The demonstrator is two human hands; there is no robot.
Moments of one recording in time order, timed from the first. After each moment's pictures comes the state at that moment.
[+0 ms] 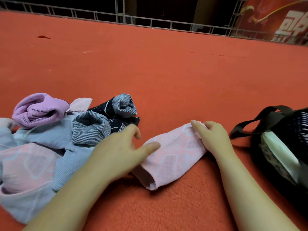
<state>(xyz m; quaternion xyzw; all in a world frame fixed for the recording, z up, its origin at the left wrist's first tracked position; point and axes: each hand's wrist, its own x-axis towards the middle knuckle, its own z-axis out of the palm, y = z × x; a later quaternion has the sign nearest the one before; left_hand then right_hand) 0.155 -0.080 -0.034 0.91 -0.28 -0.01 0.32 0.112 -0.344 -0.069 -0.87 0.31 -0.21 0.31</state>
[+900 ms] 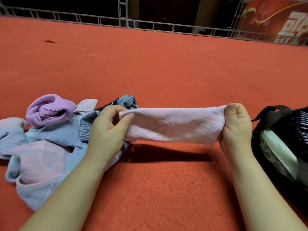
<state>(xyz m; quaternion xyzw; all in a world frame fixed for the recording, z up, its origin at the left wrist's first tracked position) 0.164 -0.075 -0.029 0.71 -0.19 0.11 0.66 0.087 -0.328 -0.034 -0.64 0.13 -0.46 0.60</state>
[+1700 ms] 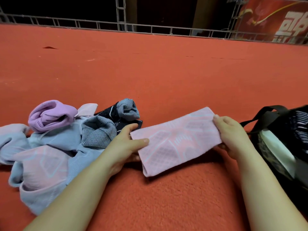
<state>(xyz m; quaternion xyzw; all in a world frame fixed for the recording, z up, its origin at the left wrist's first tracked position) 0.176 -0.089 -0.056 0.69 -0.12 -0.24 0.67 0.079 -0.348 -0.035 -0.75 0.28 -0.23 0.55</state>
